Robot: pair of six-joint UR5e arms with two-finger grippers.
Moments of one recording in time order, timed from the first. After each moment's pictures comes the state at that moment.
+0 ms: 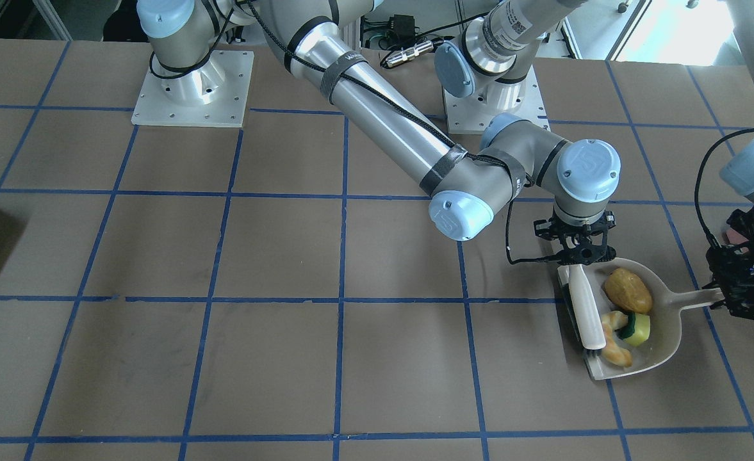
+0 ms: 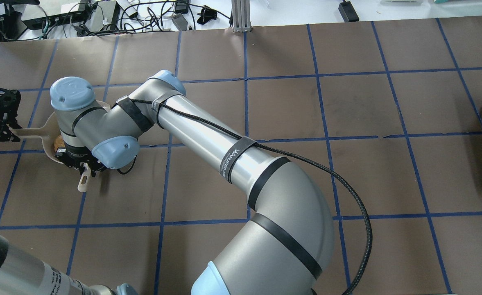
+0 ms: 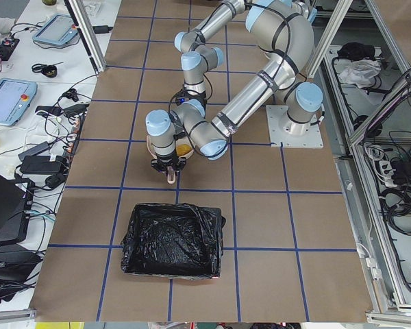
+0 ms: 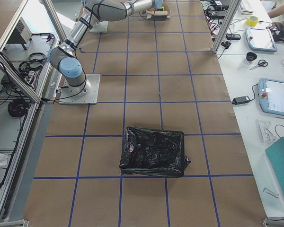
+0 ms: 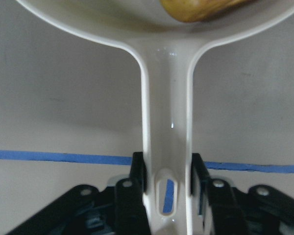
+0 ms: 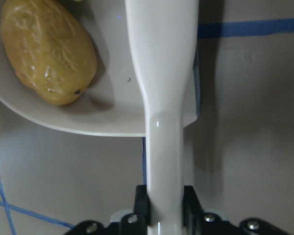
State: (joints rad) left arm -0.92 -2.06 -1.62 -1.01 1.68 2.14; right arm 2.38 -0.51 0.70 -1.92 -1.18 0.82
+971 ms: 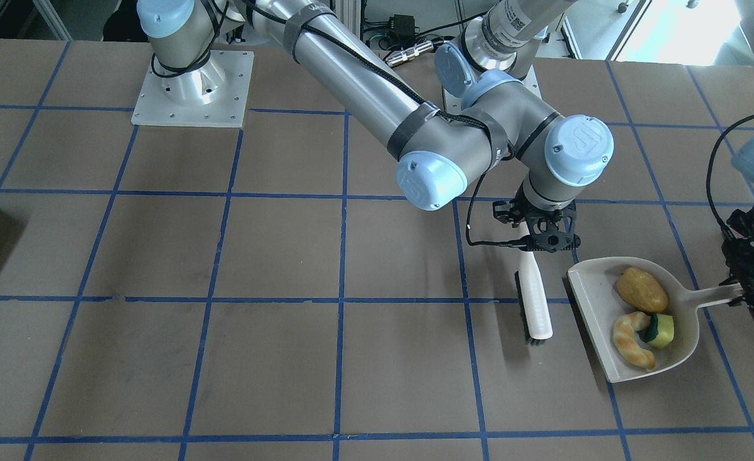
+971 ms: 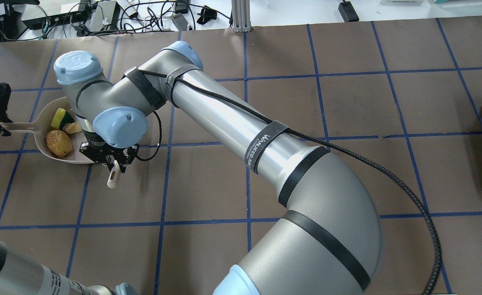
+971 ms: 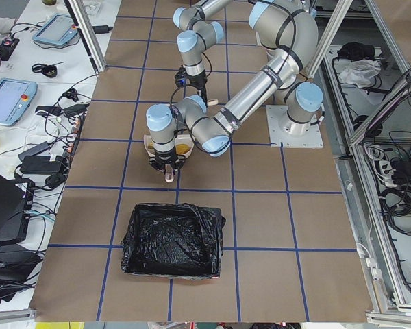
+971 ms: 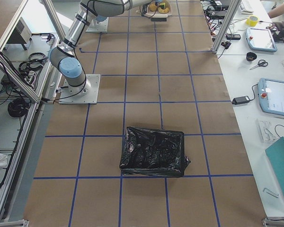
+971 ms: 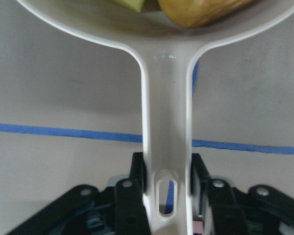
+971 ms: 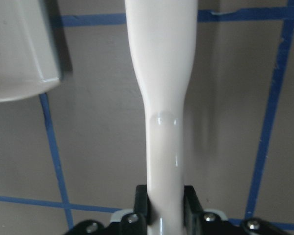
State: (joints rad) left arm -0.91 -2.01 -1.60 -1.02 1.67 2.14; right arm 2.32 -0.72 0.89 -1.66 -1.29 0.75
